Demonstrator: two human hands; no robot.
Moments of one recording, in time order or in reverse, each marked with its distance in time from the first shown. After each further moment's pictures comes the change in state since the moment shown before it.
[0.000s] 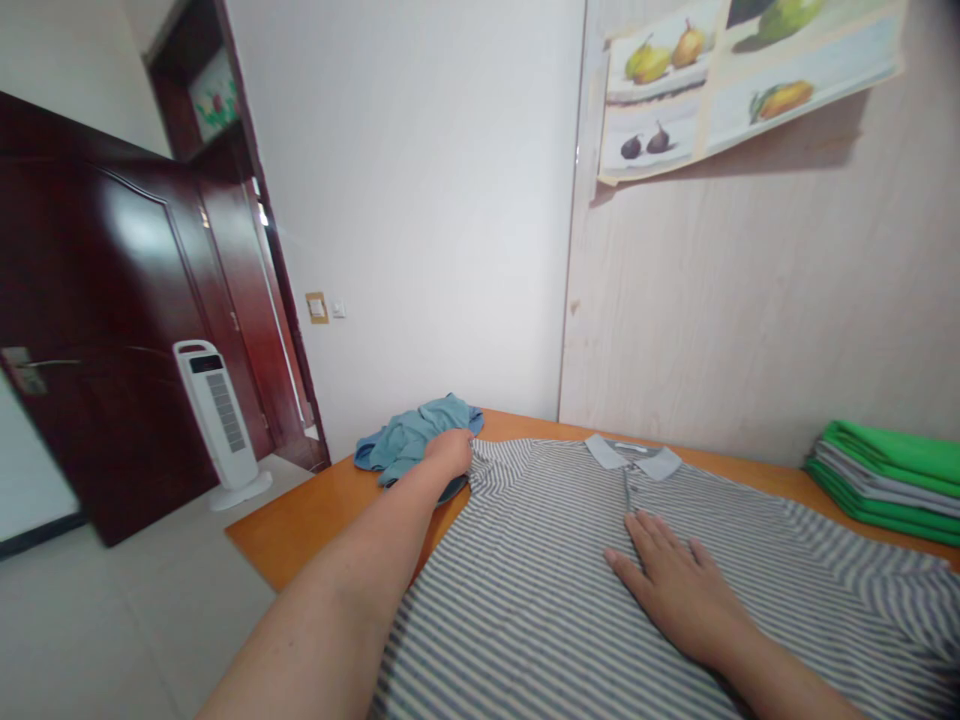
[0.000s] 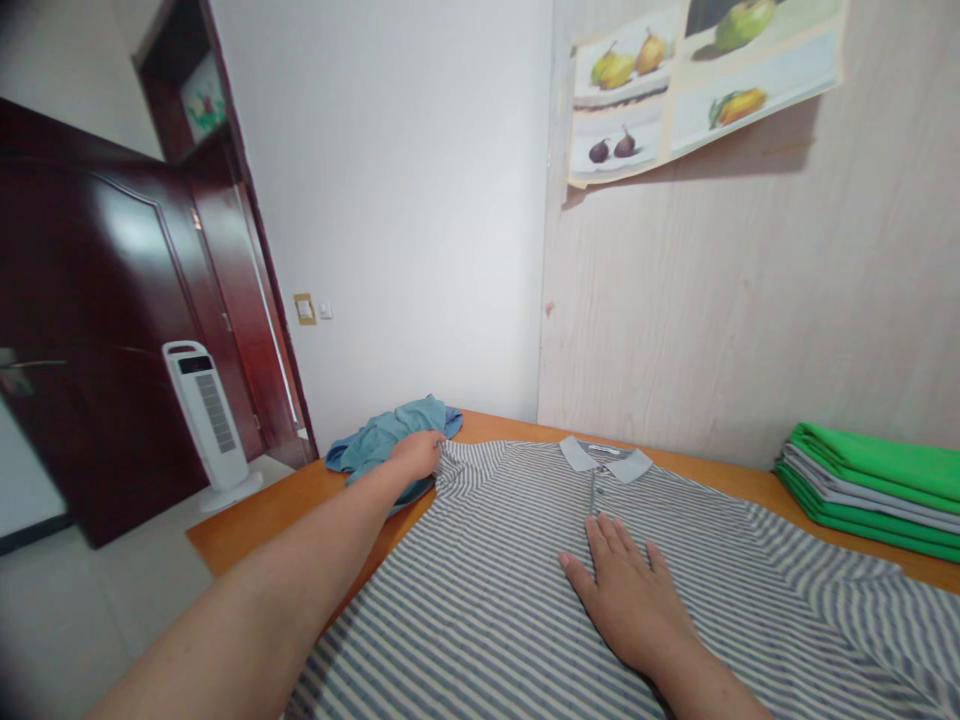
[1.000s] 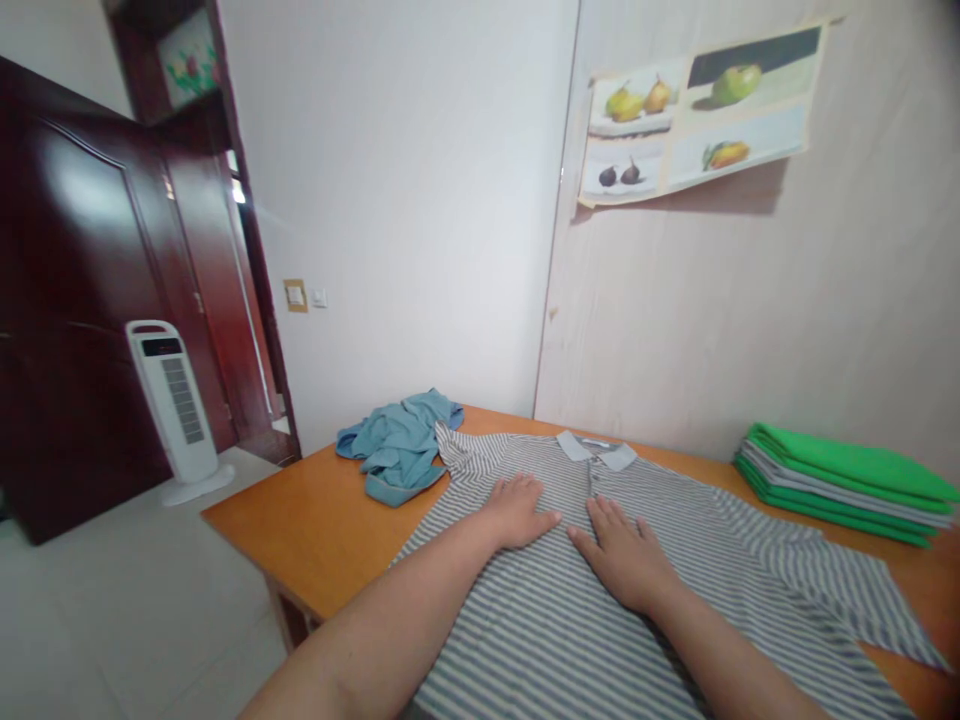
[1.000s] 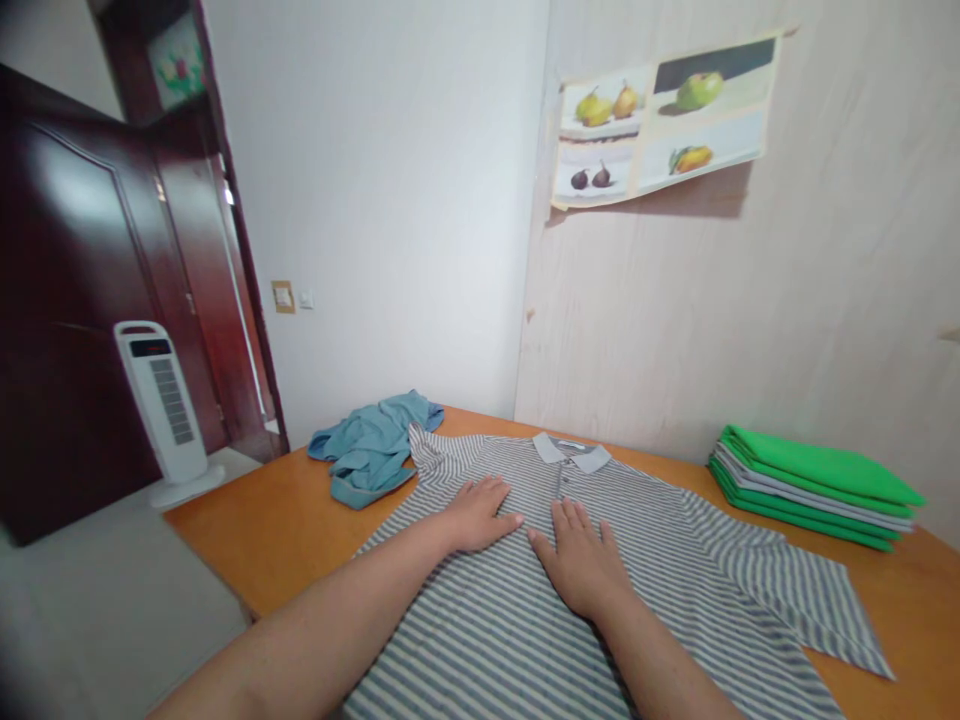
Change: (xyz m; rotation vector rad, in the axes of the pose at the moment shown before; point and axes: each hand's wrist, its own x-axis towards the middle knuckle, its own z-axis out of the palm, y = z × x) left_hand -0.100 0.129 0.050 -0.255 -0.168 0.470; right_hand 0.003 -0.004 -0.014 0.081 -0.101 0.046
